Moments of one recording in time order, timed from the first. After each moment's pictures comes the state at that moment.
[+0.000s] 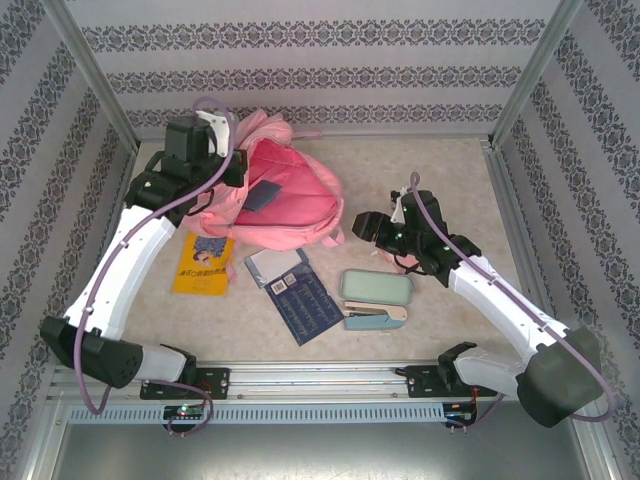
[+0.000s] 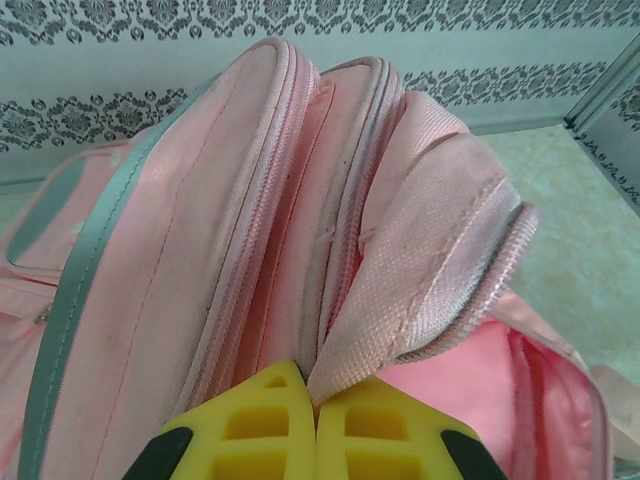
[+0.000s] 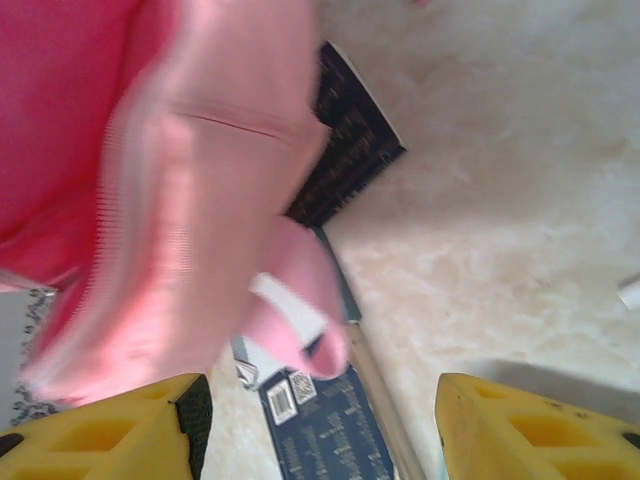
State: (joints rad) left arm -0.29 1.35 1.57 -0.73 0.06 -0.17; right arm 0.44 1.15 0.84 -0.35 -0.29 0.80
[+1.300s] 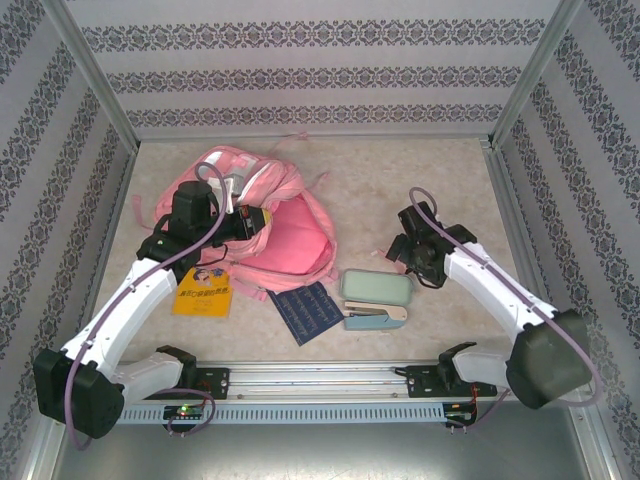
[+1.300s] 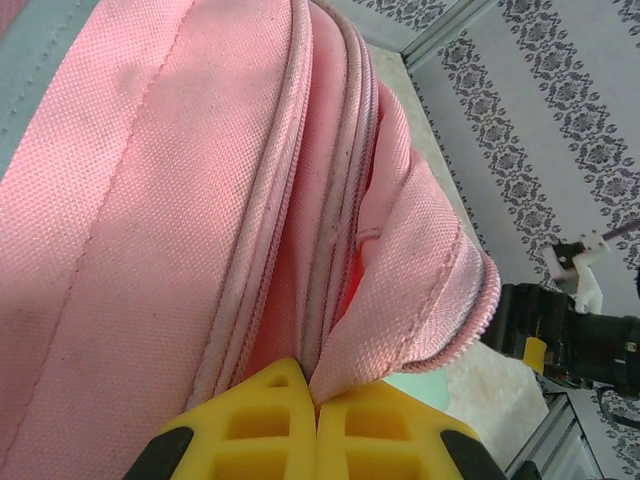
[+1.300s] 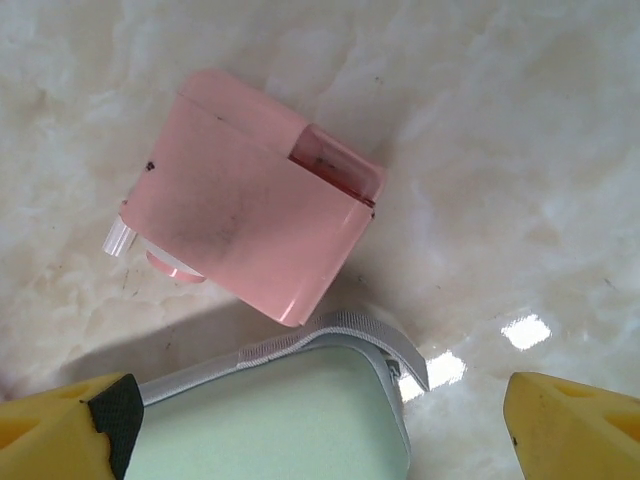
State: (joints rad) left arm -0.29 1.10 0.92 -0.34 0.45 -0.53; right arm 0.37 1.28 0.91 -0.90 0.16 0.88
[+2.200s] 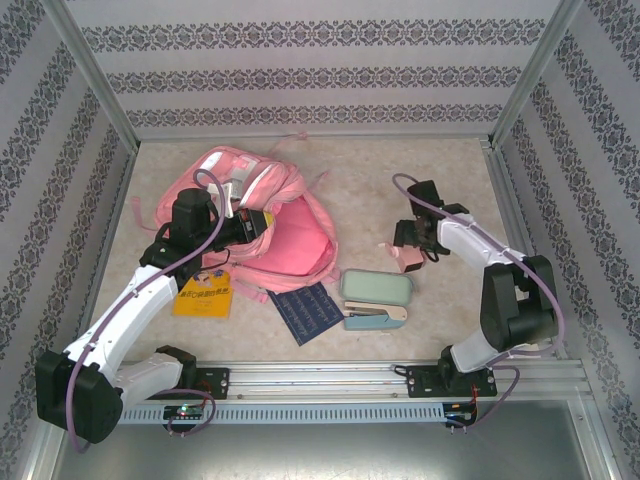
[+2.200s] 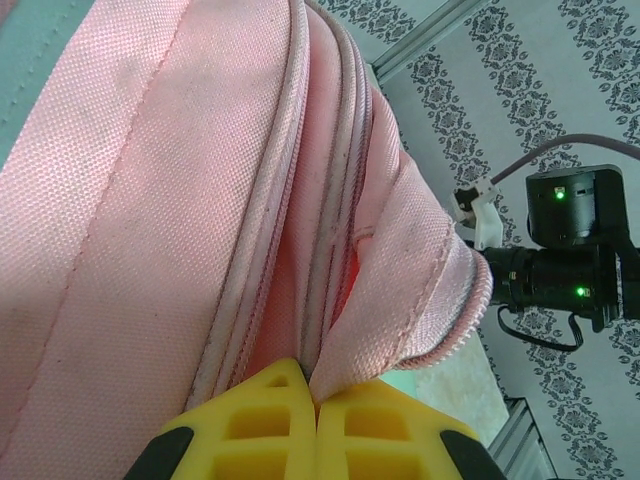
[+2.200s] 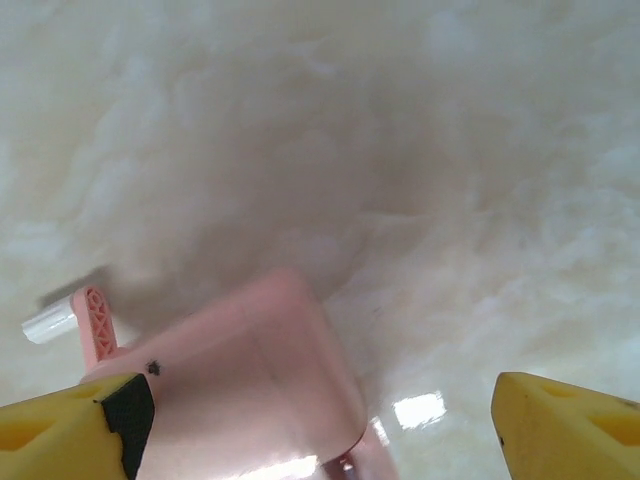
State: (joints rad) left arm -0.29 1.07 0.84 -0.22 0.50 -0.62; right arm 0.16 1.55 1.00 -0.66 0.16 0.41
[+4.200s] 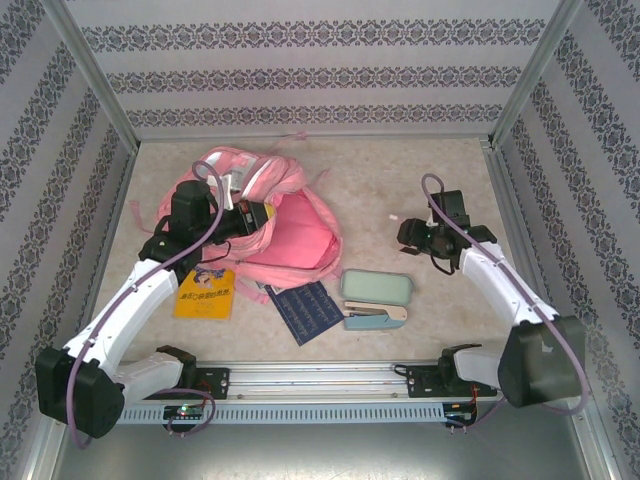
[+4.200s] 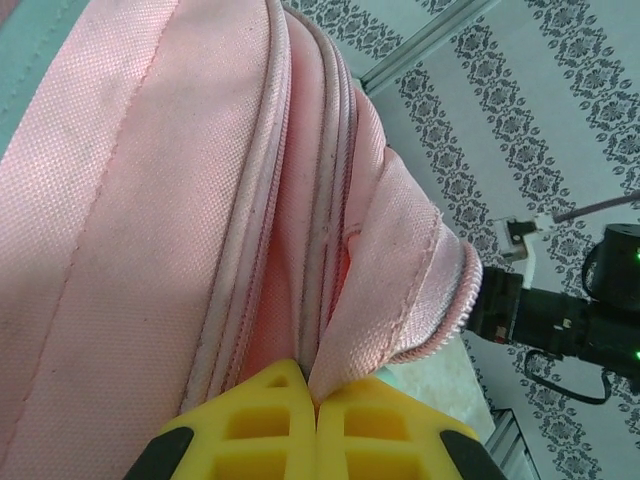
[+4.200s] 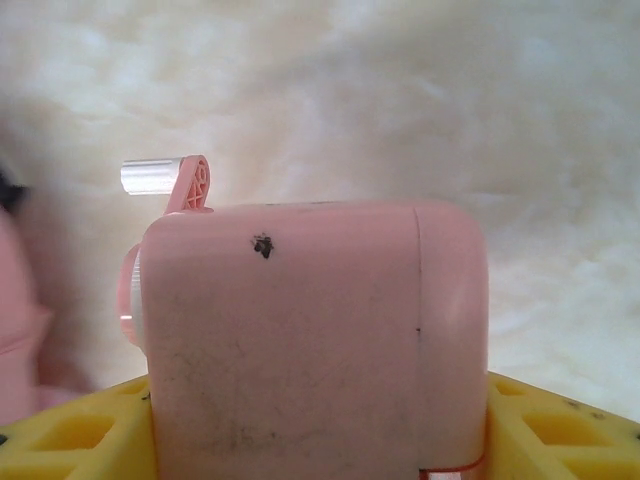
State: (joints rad) left arm -0.29 1.10 0.92 -0.24 0.50 -0.63; right arm 0.17 1.23 0.87 -0.58 -0.09 0.50
